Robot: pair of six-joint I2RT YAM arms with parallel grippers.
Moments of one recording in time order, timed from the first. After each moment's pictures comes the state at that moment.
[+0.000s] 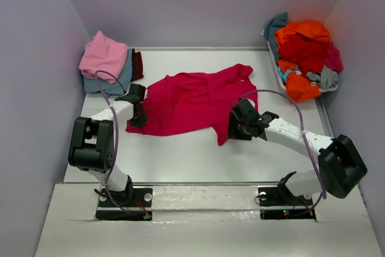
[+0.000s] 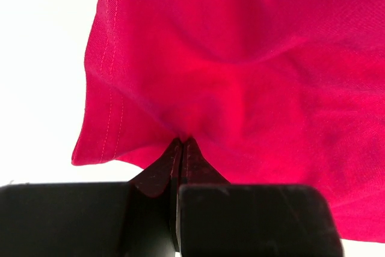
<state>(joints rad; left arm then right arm) -0.17 1.61 0.89 -0.49 -0.21 -0.47 0.66 1.35 0.82 -0.51 0.15 0.71</state>
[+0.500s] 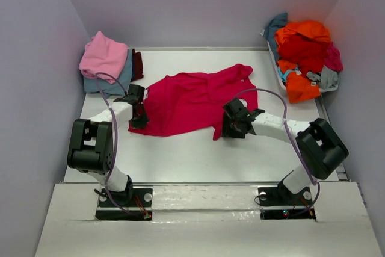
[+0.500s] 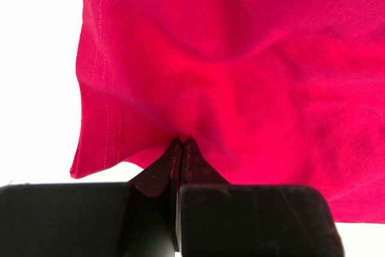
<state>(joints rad) -0.16 1.58 0.88 -0.49 -0.14 -0.47 0.66 1.57 0.86 -0.40 0.16 0.72</state>
